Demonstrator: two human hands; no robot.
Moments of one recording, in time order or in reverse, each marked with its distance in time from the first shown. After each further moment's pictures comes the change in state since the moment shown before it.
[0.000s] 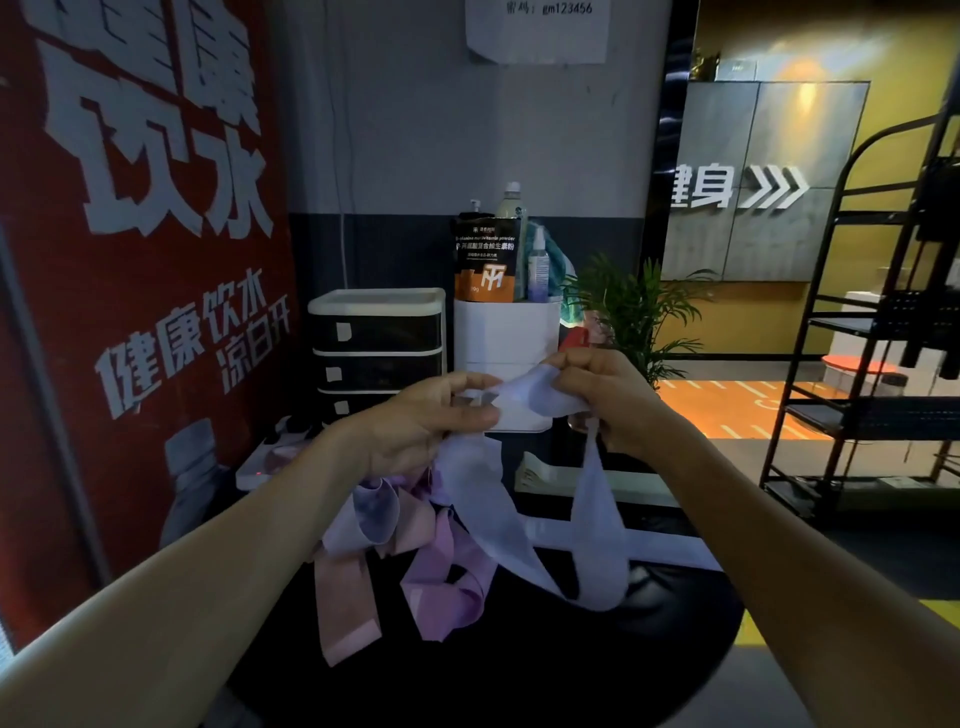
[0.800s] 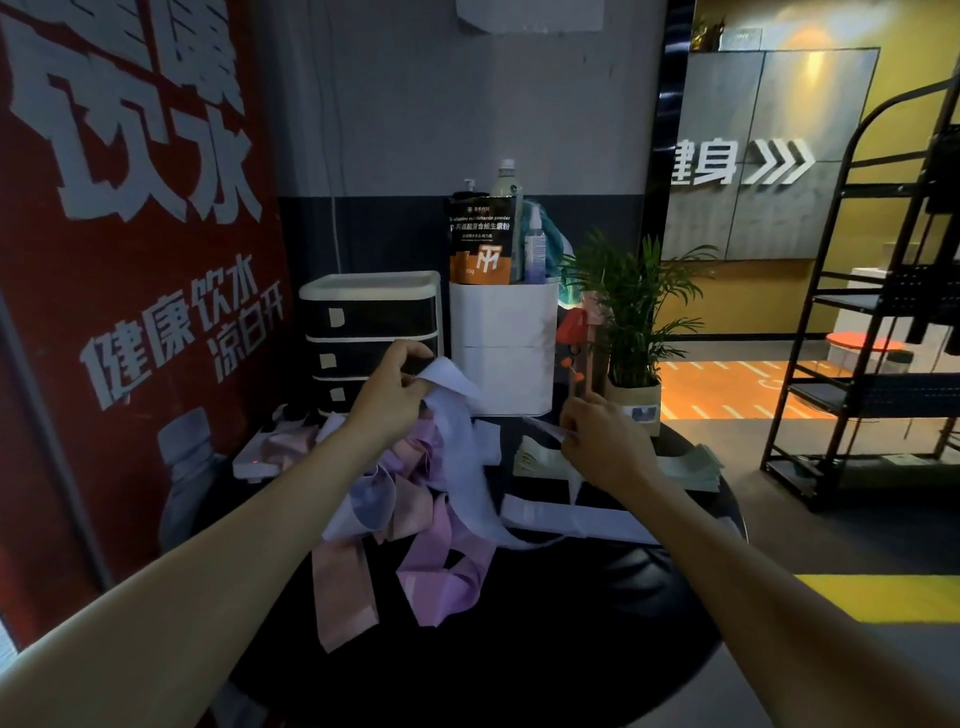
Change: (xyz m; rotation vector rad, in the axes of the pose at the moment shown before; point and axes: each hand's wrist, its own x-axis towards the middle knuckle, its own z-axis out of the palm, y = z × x) left_hand 0.017 -0.023 -0.024 0.604 0.657 0.181; right_hand -0.014 0.070 0.006 -1.058 0.092 0.030
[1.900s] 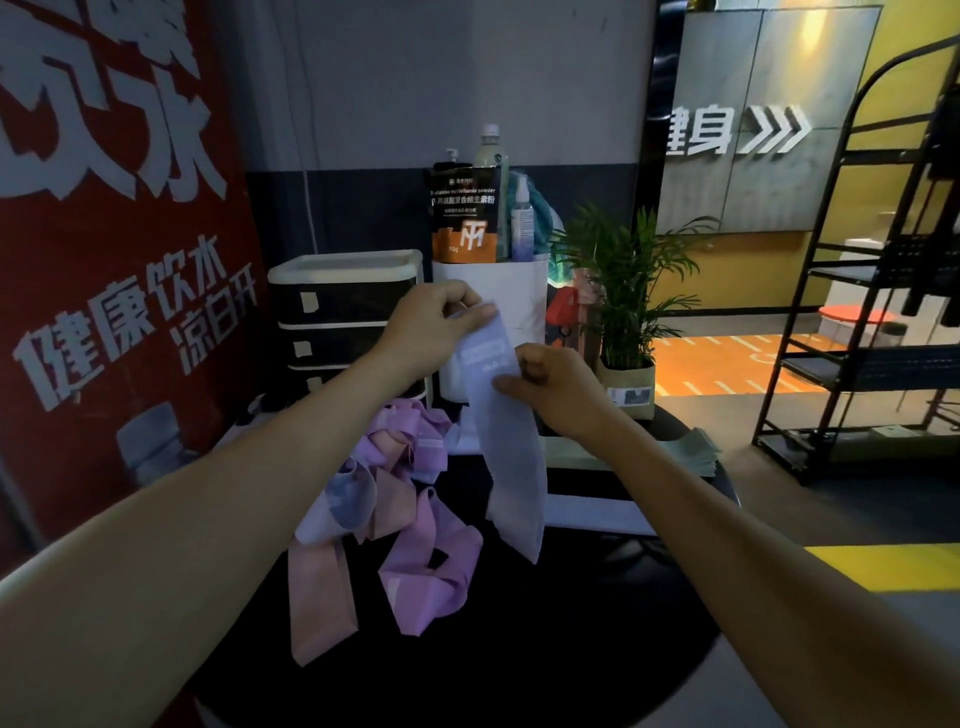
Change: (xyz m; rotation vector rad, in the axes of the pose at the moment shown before) left_hand 0.047 0.047 0.034 0.149 -0.088 0.279; right_hand 0.035 -0.019 -0.006 0.810 -0.076 -0.073
